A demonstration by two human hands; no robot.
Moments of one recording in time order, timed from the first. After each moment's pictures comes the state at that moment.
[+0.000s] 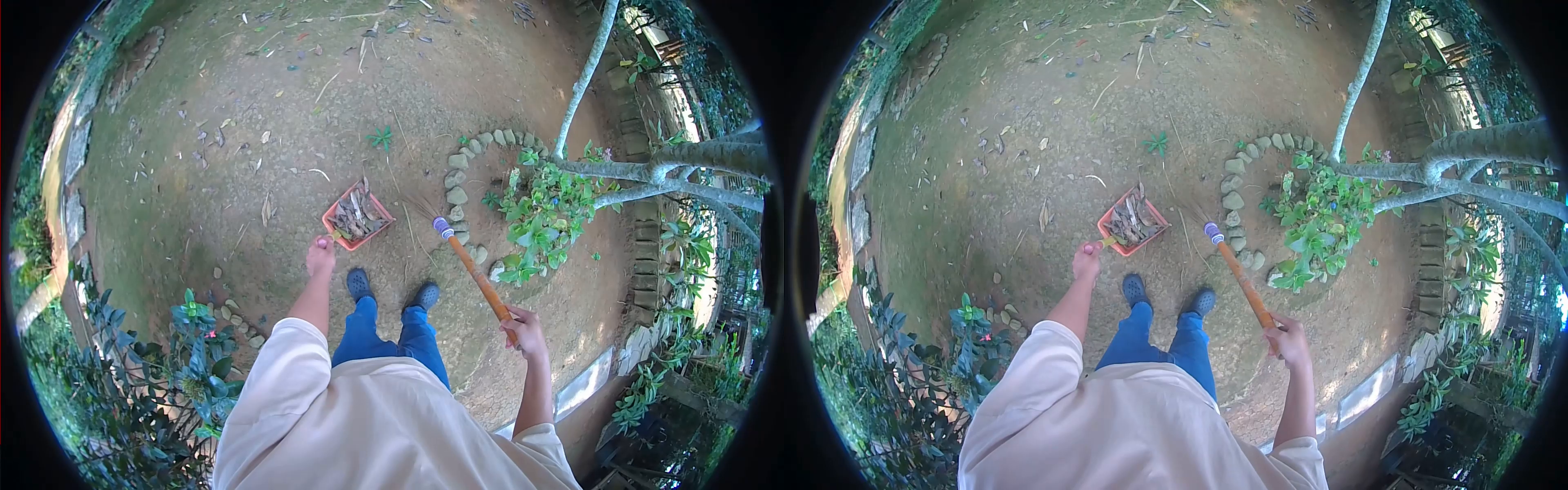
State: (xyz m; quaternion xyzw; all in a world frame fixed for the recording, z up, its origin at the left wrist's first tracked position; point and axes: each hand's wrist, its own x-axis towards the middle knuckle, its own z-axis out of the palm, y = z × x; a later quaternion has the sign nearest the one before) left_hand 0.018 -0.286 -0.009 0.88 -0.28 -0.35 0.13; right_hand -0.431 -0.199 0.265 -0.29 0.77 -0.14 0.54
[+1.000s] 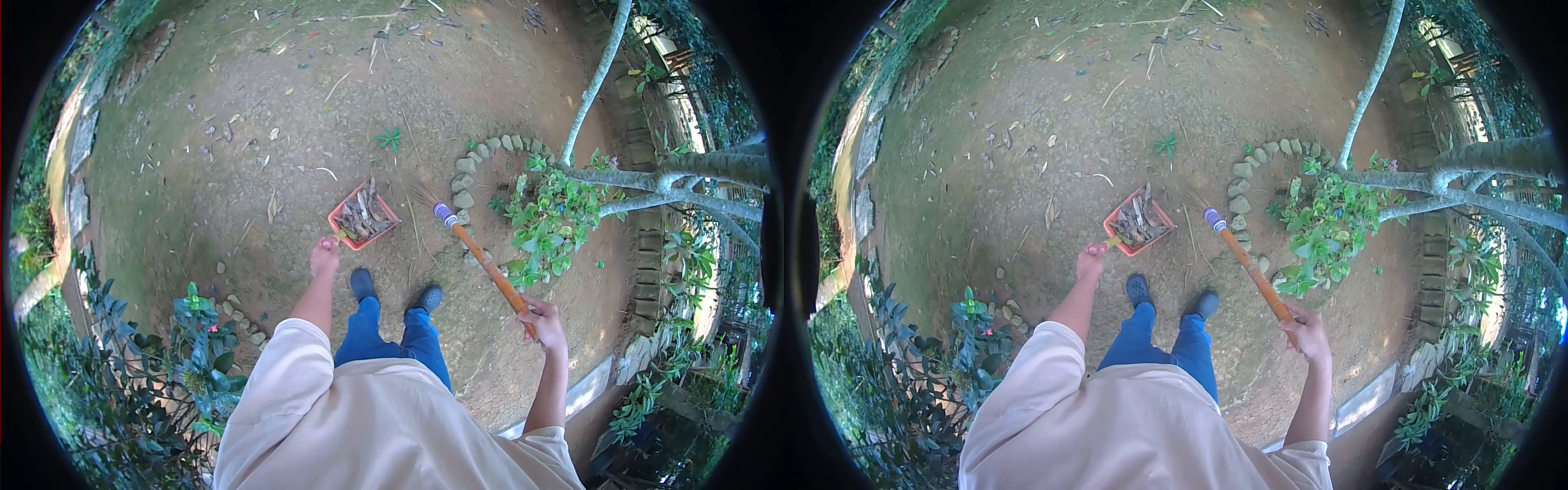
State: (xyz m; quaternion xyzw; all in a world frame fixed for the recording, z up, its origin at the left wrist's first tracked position) left_hand 0.029 -0.277 -0.016 0.87 -0.27 -0.38 0.12; right_hand -0.438 -0.236 0.293 -0.34 0.75 -0.15 0.54
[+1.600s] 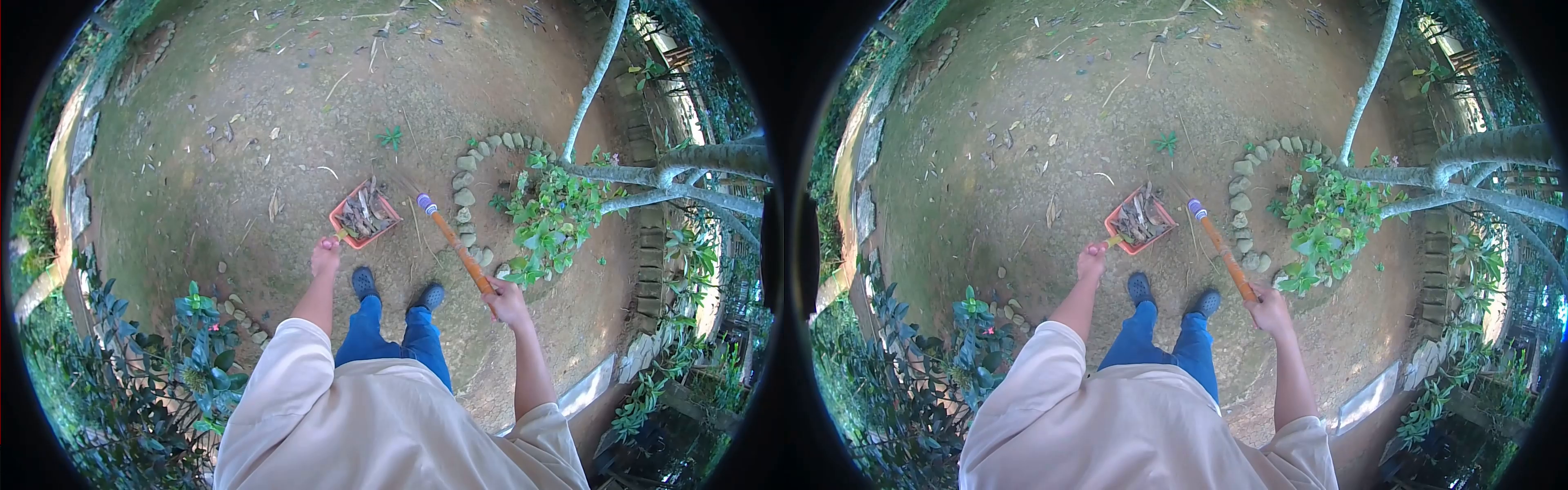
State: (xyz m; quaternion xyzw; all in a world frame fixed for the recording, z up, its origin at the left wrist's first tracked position) left_hand 0.027 -0.272 -0.014 0.88 -0.27 -0.39 0.11; right_hand -0.387 -0.253 0.221 -0.46 0.74 -0.06 0.49
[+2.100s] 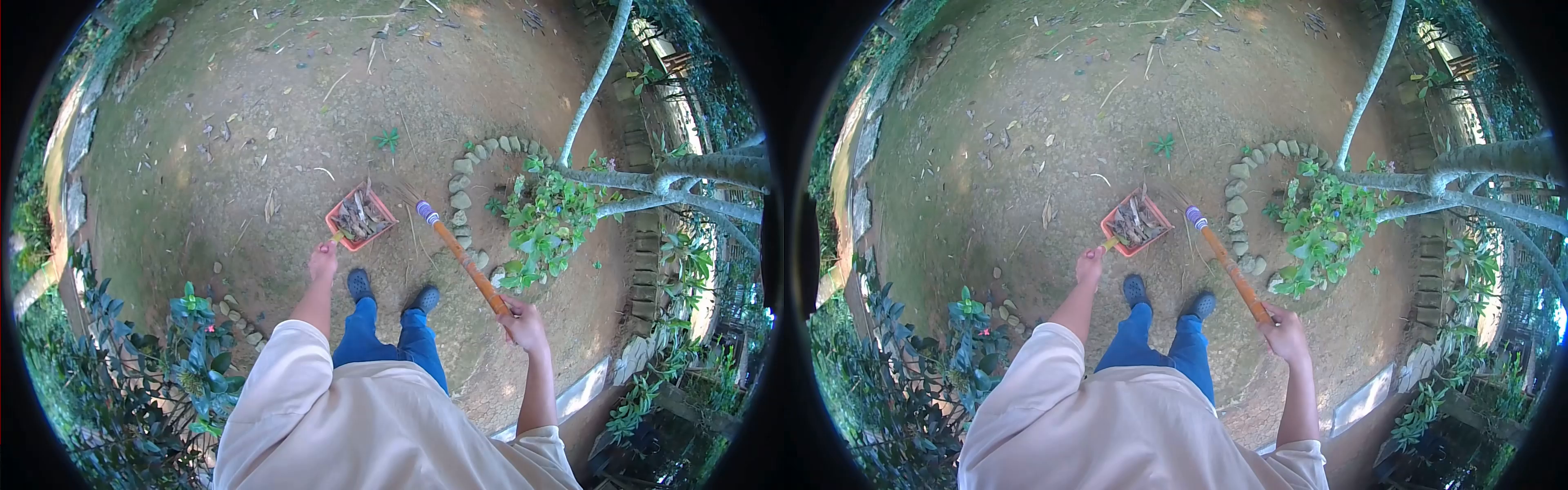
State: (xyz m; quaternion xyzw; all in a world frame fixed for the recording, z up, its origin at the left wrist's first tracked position) left_hand 0.025 -0.268 -0.028 0.88 -0.28 -0.37 0.13; right_hand -0.391 -0.237 0.299 -0.43 0.75 -0.05 0.49
